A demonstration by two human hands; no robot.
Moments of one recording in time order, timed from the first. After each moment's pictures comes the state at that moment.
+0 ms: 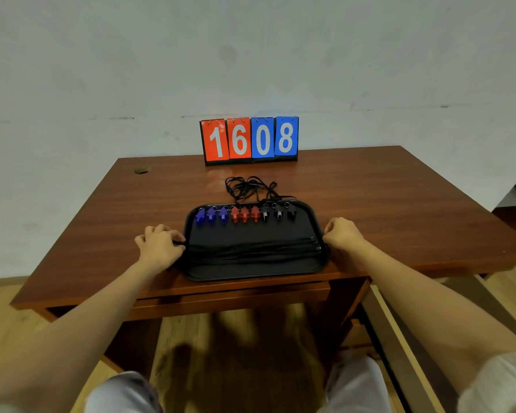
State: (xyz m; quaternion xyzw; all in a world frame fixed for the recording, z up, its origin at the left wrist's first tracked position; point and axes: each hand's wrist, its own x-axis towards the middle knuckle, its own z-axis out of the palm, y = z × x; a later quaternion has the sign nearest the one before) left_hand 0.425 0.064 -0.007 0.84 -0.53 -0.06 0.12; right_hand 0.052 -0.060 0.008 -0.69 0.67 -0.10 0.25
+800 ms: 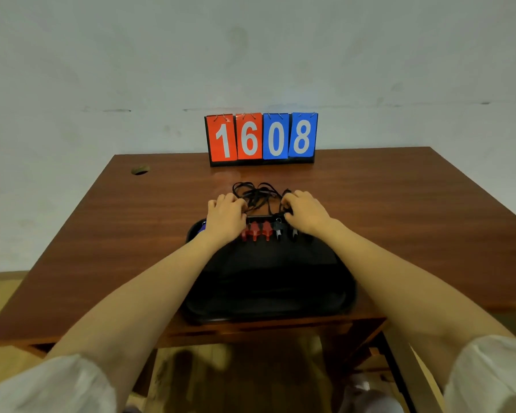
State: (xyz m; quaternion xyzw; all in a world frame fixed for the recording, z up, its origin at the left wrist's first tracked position) left_hand 0.363 -0.089 0.015 0.74 -0.66 0.00 0.12; right_hand 0.175 -0.153 0.032 -0.87 0.48 -0.05 0.08
